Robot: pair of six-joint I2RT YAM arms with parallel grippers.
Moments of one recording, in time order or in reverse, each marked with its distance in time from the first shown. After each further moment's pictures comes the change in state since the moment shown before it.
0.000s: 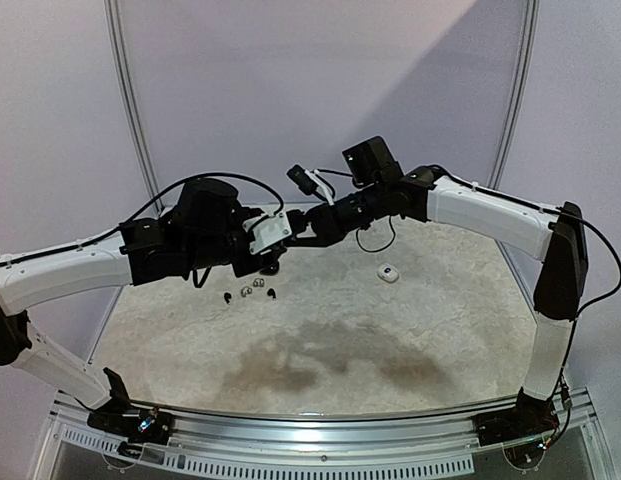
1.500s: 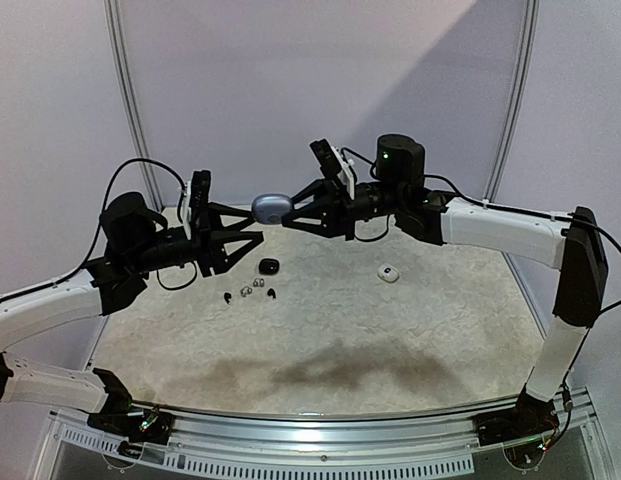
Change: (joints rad) left arm 0.297 -0.269 -0.406 0.711 0.858 -0.761; right arm -0.006 -0.119 -0.280 0.775 -0.289 -0.164
